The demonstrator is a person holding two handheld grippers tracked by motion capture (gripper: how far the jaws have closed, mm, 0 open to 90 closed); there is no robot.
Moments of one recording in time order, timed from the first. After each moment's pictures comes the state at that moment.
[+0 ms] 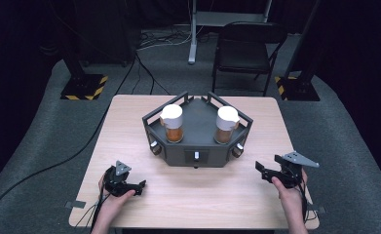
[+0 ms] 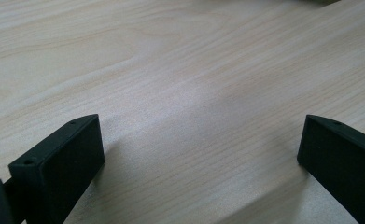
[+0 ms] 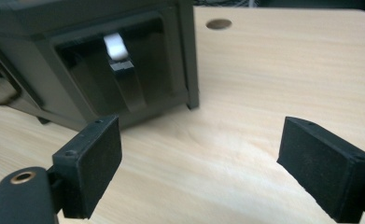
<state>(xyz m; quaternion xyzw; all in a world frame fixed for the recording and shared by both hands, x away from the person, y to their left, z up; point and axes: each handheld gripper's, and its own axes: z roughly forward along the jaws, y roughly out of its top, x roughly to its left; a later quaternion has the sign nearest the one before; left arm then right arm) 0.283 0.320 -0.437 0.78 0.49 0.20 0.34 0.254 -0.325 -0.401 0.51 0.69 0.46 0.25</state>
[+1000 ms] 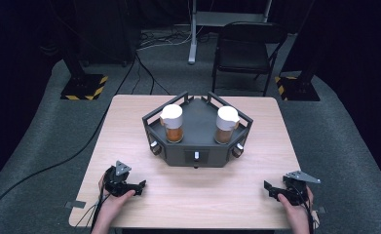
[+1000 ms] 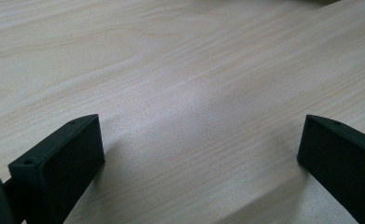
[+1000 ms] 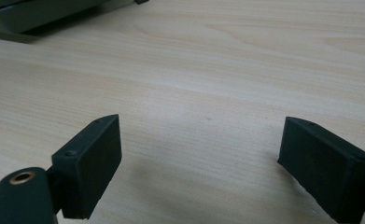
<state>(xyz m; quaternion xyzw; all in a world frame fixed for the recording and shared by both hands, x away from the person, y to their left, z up) 0.282 0.320 -0.437 0.78 0.49 0.20 0.34 0.242 -0.342 -0.437 0.56 0.71 0.38 0.22</state>
